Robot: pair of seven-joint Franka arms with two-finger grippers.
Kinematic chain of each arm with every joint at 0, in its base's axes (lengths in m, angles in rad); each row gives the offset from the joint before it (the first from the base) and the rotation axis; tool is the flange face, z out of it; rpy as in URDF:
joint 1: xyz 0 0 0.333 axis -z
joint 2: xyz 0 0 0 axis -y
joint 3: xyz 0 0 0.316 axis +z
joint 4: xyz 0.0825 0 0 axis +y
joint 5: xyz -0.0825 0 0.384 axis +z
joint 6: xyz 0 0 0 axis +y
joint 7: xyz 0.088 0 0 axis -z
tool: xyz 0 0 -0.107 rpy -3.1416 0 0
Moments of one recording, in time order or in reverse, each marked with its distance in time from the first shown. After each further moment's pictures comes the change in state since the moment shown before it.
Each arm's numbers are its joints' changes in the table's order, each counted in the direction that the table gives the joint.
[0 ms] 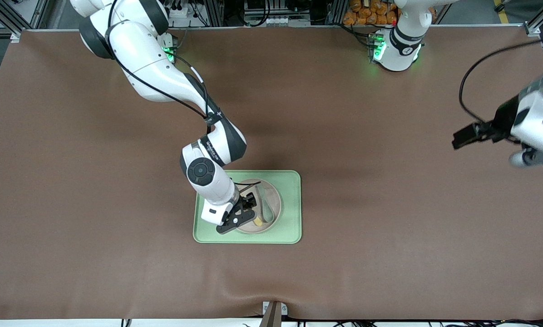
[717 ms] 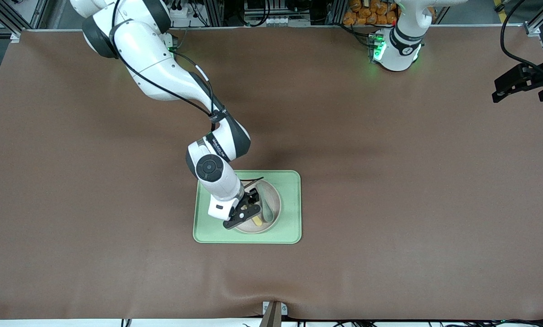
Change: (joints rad) left arm 0.192 0.132 0.290 0.014 -0.005 0.120 0.243; right arm -0.025 -0.001 -0.001 0.031 -0.028 -0.001 0.002
